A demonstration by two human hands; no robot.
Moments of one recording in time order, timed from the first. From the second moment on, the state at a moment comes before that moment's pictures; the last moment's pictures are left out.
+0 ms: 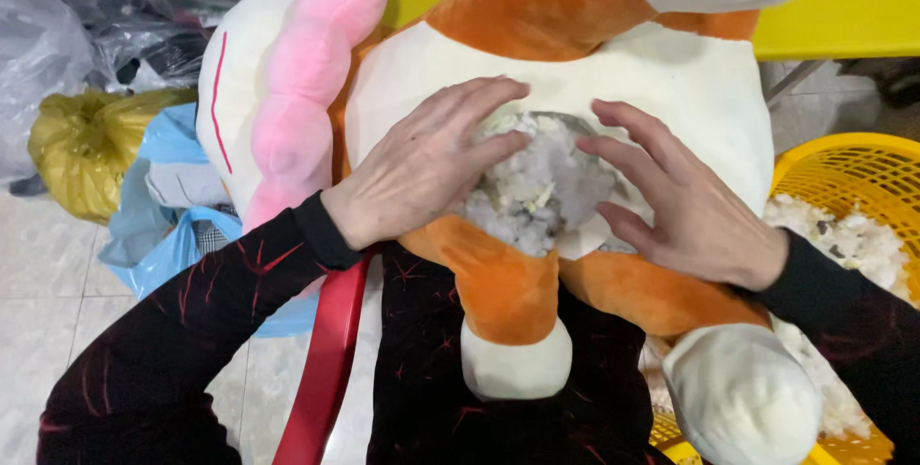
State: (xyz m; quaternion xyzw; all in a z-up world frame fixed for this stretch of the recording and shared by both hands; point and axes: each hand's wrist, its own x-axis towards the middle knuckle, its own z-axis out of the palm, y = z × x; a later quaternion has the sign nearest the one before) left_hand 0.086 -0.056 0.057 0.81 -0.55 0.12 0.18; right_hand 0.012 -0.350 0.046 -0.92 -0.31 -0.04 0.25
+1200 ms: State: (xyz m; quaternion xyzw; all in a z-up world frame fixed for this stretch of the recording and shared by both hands) left_hand 0.073 -0.085 0.013 0.85 -0.51 -0.03 0.12; right_hand 0.023 -0.314 -0.020 -0.89 -0.41 0.02 -0.17
